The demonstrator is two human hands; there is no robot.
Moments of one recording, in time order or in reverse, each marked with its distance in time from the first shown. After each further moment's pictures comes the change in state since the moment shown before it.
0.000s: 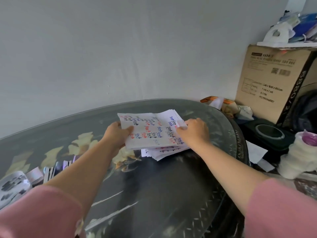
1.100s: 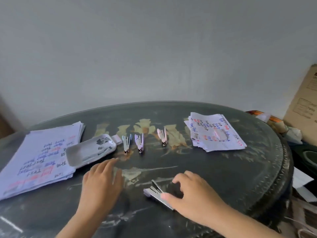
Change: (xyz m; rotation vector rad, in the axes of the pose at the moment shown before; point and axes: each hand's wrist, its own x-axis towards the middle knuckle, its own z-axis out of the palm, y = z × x) left_hand -0.227 -0.120 -0.169 0.921 0.550 0.296; right_hand -0.241 -0.111 -0.047 -0.007 -0.576 -0.523
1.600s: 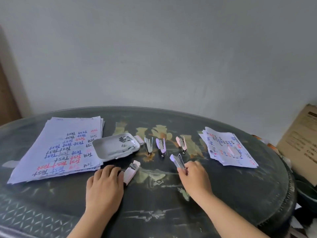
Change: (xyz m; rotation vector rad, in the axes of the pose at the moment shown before) left_hand -0.008 -0.091 0.008 0.010 -0.030 -0.126; right_hand 0.079 -0.041 0.049 -0.078 0.348 0.229
